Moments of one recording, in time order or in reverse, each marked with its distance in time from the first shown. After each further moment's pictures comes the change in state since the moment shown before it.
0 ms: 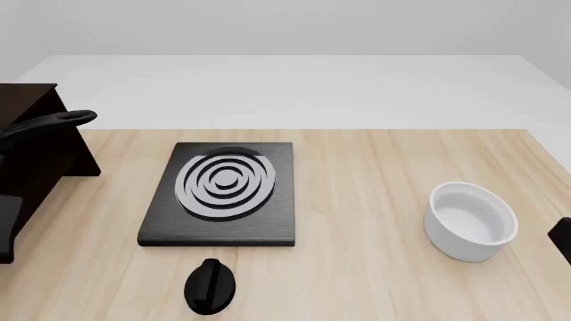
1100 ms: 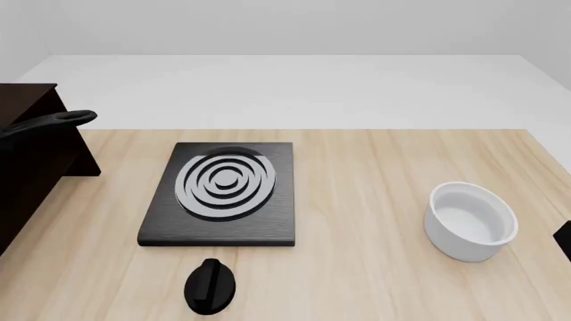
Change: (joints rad) left arm -0.150 -0.068 -0.346 0.554 0.702; right arm -0.041 -0.036 0.030 -0.029 -0.039
